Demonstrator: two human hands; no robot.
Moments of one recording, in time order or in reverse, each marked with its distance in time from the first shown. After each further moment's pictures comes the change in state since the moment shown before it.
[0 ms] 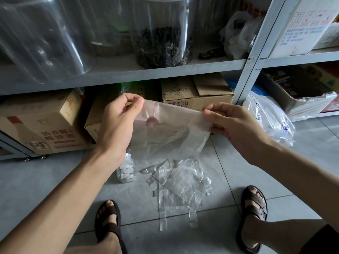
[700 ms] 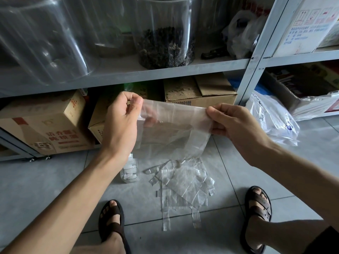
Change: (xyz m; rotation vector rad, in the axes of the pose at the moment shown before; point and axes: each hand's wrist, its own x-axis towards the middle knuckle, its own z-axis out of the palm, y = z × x) left_hand -0.005 0.008 0.004 0.078 -0.001 0.150; right_hand -0.001 0.001 0.007 -0.064 0.017 0.000
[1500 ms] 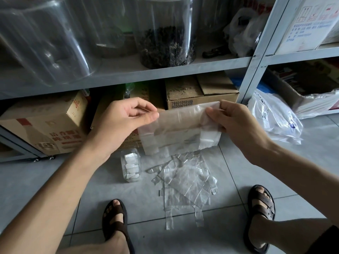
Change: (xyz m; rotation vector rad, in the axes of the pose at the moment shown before) left_hand 0.007 0.014 -0.029 0.159 -0.351 -0.130; right_hand 0.000 0.000 0.001 -0.131 -0.031 -0.120
